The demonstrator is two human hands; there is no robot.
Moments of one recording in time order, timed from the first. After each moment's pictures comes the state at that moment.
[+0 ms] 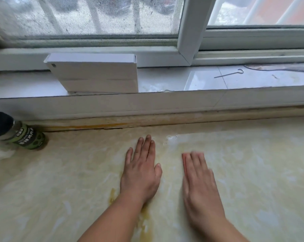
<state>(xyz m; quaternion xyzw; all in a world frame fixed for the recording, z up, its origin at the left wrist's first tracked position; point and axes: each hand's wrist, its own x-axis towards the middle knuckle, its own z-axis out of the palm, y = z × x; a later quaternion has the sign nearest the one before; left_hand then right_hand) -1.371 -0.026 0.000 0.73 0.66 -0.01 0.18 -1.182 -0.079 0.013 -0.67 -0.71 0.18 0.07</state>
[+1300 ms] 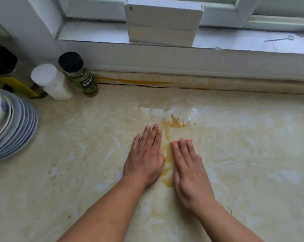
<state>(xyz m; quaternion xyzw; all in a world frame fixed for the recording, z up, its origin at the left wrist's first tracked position) -1.458 -0.154 -0.007 0.72 0.67 0.01 0.16 -1.279 -0.183 0.011 -0.57 -0.79 0.22 0.05</state>
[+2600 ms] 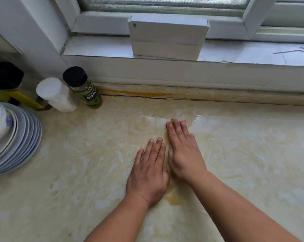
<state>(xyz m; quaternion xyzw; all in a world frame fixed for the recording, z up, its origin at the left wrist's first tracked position) -1.457 -0.153 -0.002 0.72 0.67 0.01 0.17 -1.321 -0.071 0.016 -0.55 -0.80 0.24 0.03</state>
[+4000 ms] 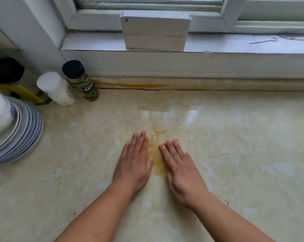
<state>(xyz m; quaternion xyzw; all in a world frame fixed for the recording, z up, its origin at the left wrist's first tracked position) -1.485 -0.182 0.004 0.71 0.68 0.01 0.18 -1.288 -0.184 0.023 -0.51 -0.82 0.27 0.01</state>
